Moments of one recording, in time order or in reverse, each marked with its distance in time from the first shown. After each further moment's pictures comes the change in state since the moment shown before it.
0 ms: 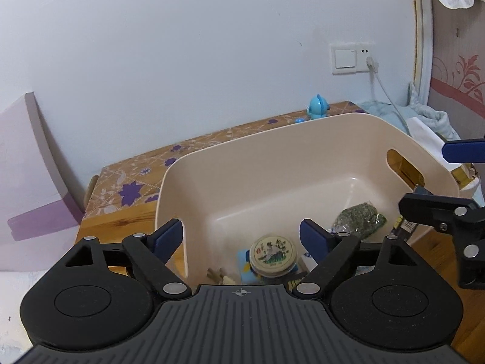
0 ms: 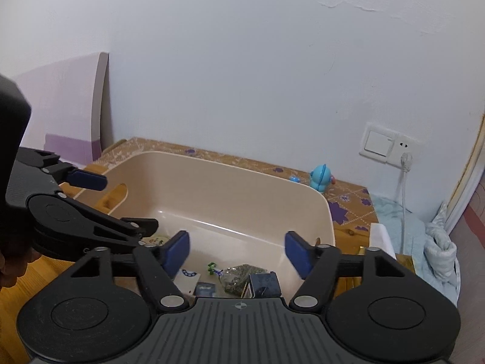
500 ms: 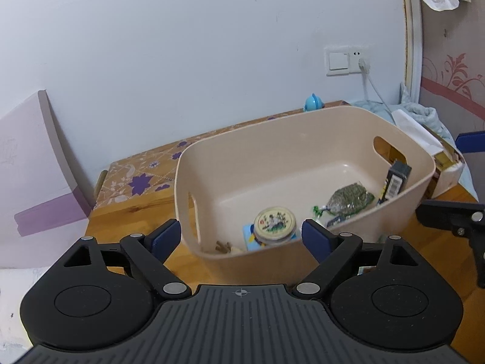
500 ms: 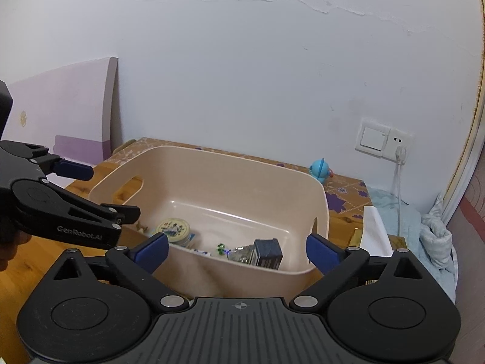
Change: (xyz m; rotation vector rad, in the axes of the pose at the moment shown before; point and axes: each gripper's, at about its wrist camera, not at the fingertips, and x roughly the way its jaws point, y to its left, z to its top) left arm -0.041 0.010 -0.028 0.009 -0.022 -0.006; right arm -0.038 0.009 -0.024 -0.015 -0.009 0.010
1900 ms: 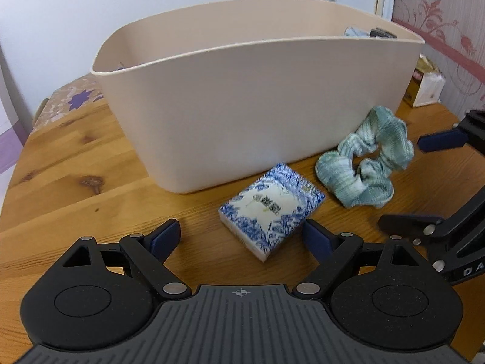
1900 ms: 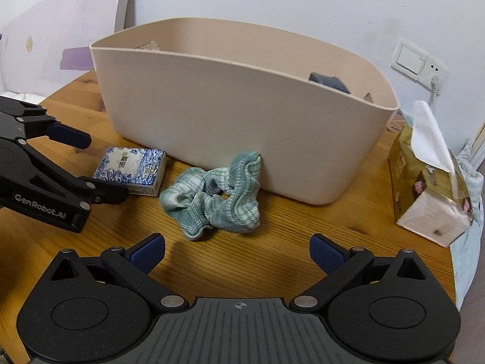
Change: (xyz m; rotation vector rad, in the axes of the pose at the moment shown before) left arm 0.066 -0.009 -0.095 0.006 0.198 -0.200; right arm 0.069 0.022 -0.091 -0.066 0.287 0.046
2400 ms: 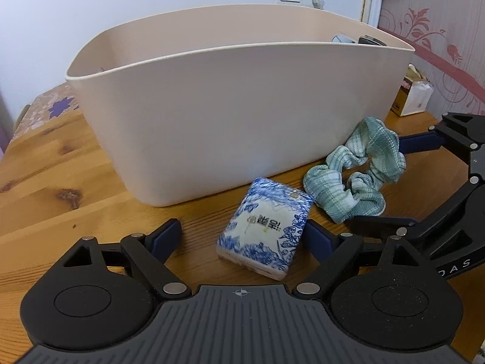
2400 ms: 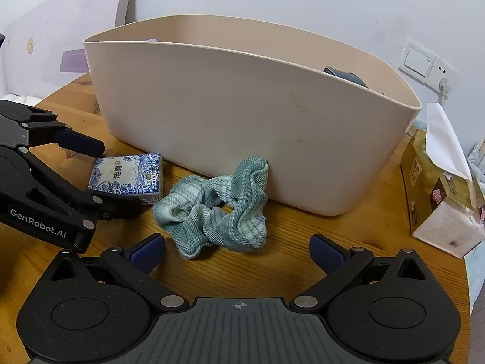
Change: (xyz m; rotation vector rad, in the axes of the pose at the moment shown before) left arm 0.007 0.004 0.001 0.010 -0.041 -0.074; right arm 0.015 0.003 0.001 -0.008 -0.040 -0.006
